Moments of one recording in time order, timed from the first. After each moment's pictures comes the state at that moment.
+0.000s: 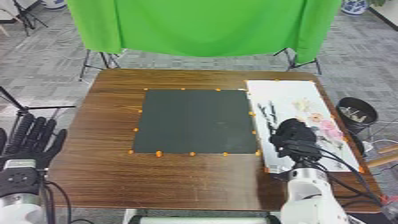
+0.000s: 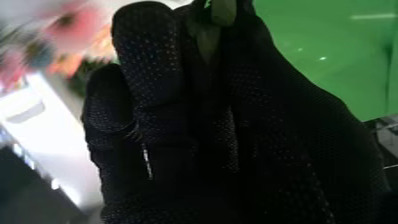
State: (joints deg) left arm 140.2 -48.6 -105.1 -128.1 -15.7 12.9 38.9; right arm -103.7 -46.9 61.9 -121.4 -133.9 26.0 45.4
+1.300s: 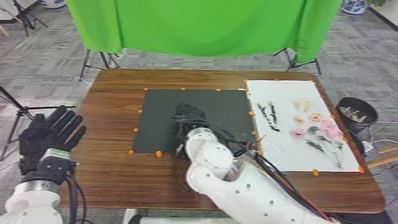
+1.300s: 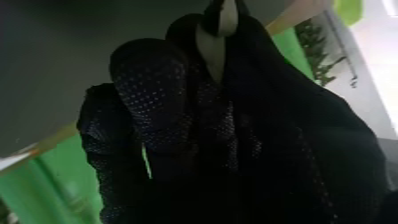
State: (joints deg) left arm 132.2 -44.7 -97.7 -125.8 -0.3 22.6 32.6; right arm -66.8 -77.3 33.9 -93.4 -124.7 3.9 43.3
